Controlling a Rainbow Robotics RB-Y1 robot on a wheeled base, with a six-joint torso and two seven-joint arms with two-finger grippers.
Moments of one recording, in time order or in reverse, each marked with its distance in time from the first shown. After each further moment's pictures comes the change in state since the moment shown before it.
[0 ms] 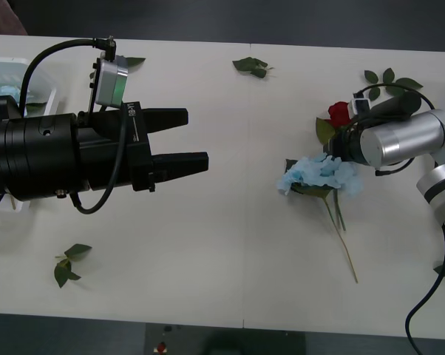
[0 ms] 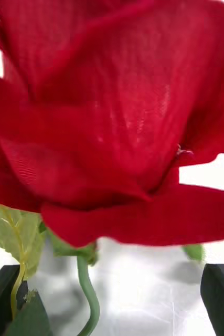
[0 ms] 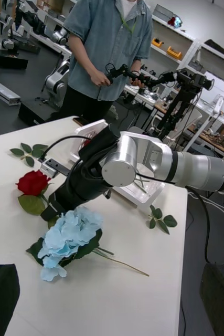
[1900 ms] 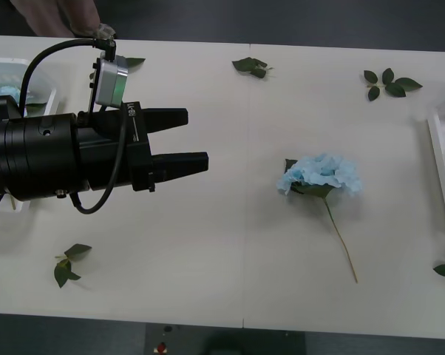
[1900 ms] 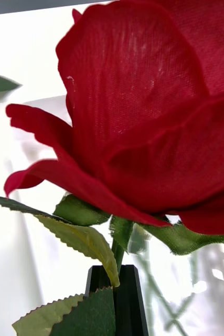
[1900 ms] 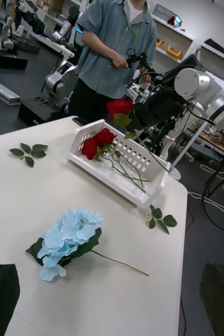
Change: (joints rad) right arm 0.261 -0.339 -0.759 -0.289 -0.184 0.369 0.304; left arm 0.000 0.000 0.000 0.000 0.000 0.000 0.000
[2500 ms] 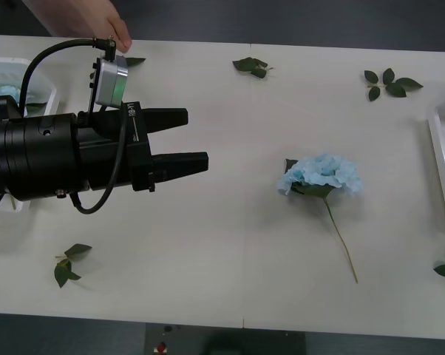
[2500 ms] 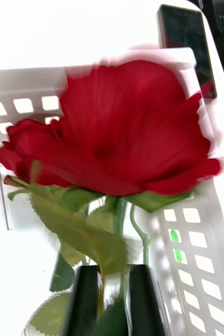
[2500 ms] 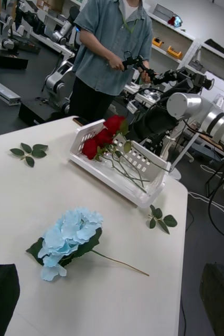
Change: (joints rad) right arm -0.005 0.000 0.059 0.255 0.021 -0.320 0.161; left arm 0.000 0.000 0.000 0.000 0.000 0.000 0.000
